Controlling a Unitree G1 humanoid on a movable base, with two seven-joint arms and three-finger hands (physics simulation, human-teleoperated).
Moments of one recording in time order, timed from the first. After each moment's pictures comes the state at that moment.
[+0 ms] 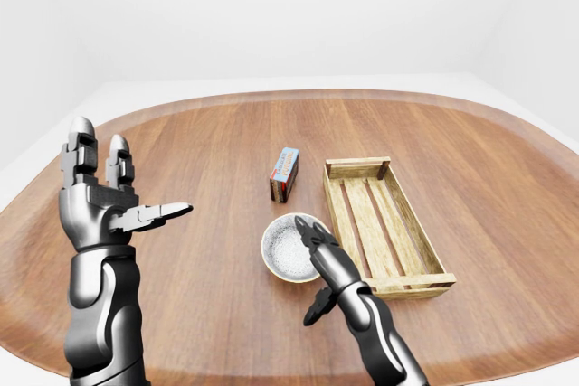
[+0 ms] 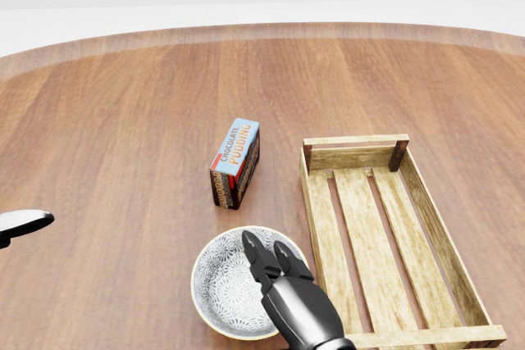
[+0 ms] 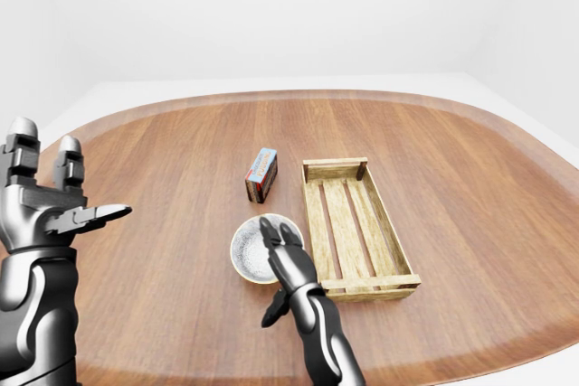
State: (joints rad) left arm -0.09 0.19 0.39 -0.36 -0.45 0.09 -0.03; right arm 0.10 0.01 0.34 -0.02 -0.88 0.09 0.17
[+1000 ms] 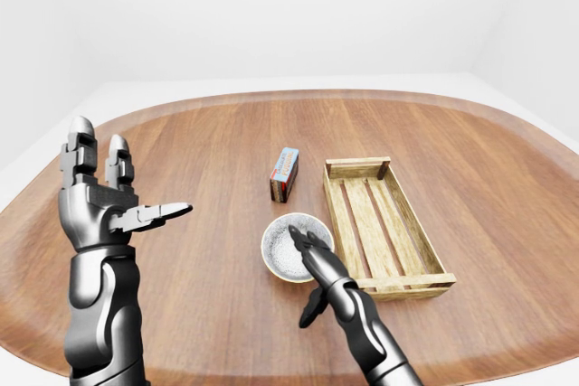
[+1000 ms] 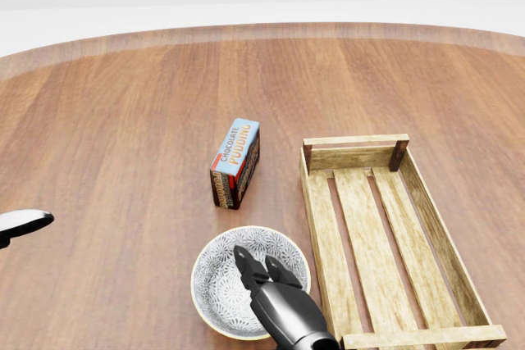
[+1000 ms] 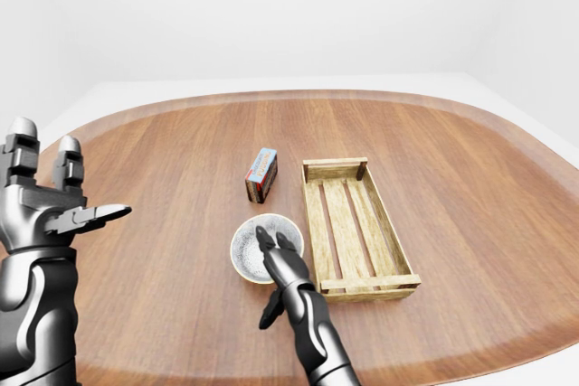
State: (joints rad) left arm -0.09 0.19 0.39 -0.36 -0.45 0.09 -0.03; right arm -0.01 0.06 0.32 0.22 -0.91 0.09 0.17
